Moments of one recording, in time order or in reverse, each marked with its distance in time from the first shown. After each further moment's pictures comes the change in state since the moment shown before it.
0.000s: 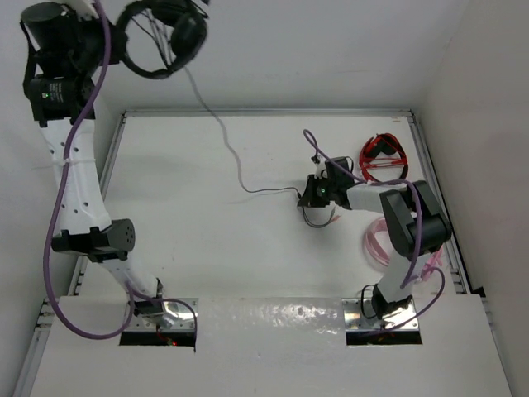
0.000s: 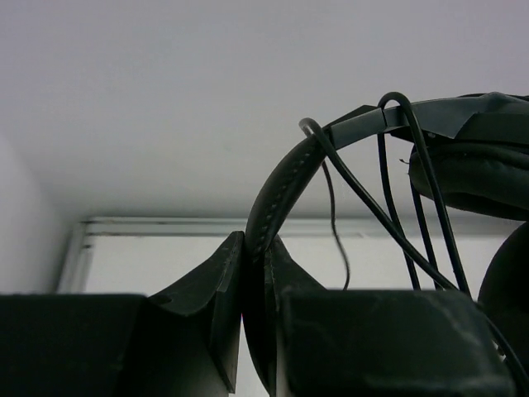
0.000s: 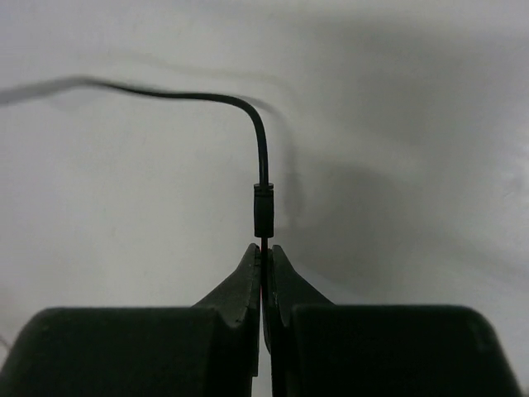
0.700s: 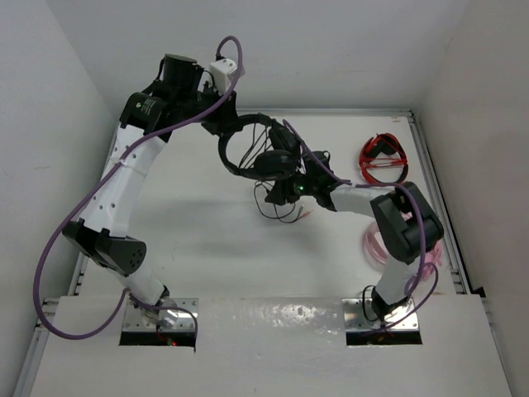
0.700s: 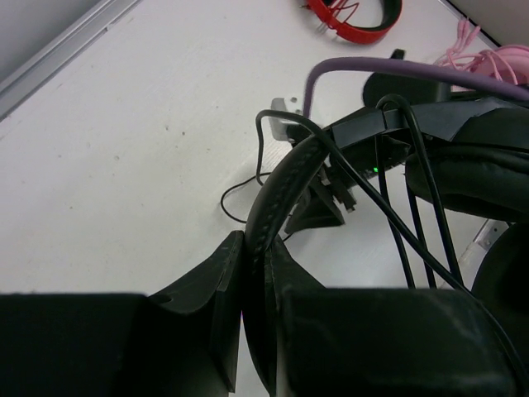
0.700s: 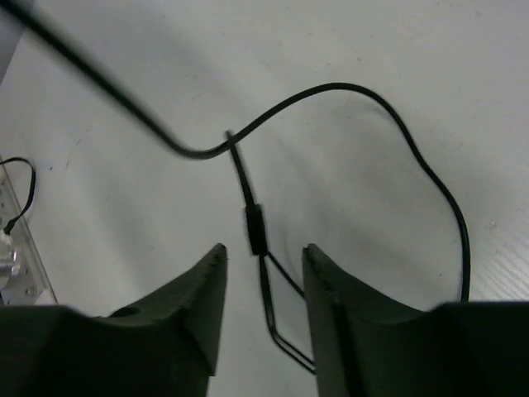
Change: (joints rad) left arm -0.468 -0.083 -0.410 -0.192 0.261 0.295; right arm 0.176 -0.048 0.047 0.155 -0.174 -0.095
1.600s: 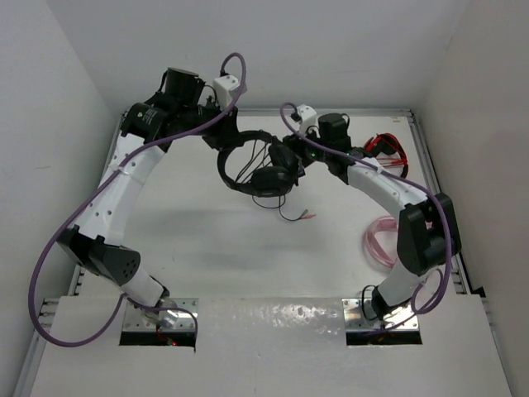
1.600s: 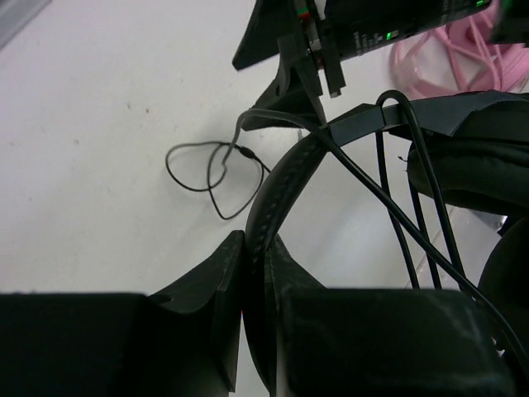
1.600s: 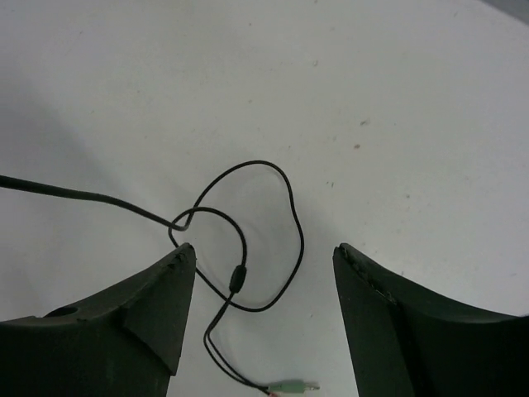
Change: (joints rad) left arm -0.008 -0.074 -0.180 0.010 0.062 0.049; right arm -0.053 -0.098 0.348 -0.362 0.229 -0.294
